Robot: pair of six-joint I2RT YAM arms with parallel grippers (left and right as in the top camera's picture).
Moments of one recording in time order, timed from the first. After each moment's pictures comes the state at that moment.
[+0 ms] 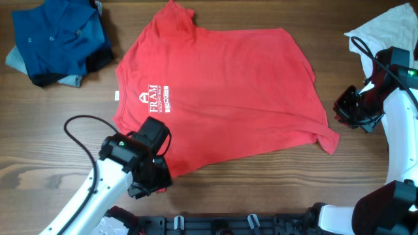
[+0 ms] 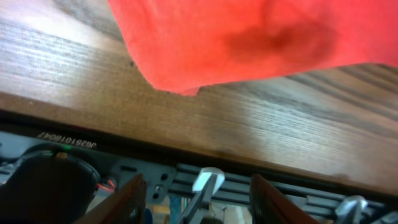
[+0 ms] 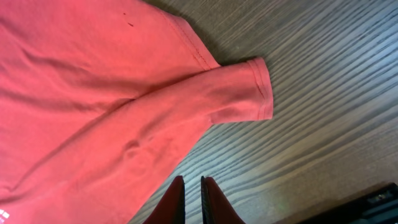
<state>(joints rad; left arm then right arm) -0.48 1.14 0.78 -1.29 0.17 -0.83 -0.30 1.53 1.32 -1.29 -0.10 0.46</state>
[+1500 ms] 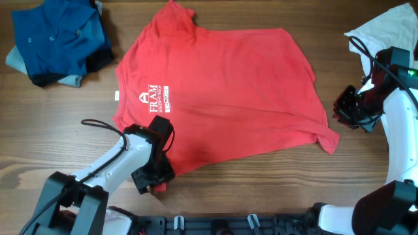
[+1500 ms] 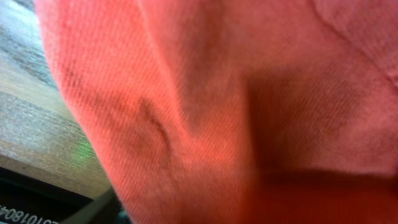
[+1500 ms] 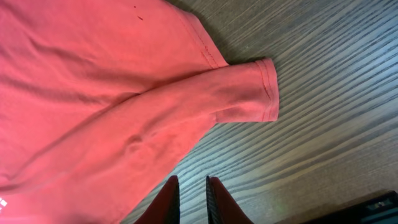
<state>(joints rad) -0.40 1.49 0.65 -1.00 0.10 -0.88 -0.30 1.53 1.32 -1.29 -0.12 0.41</state>
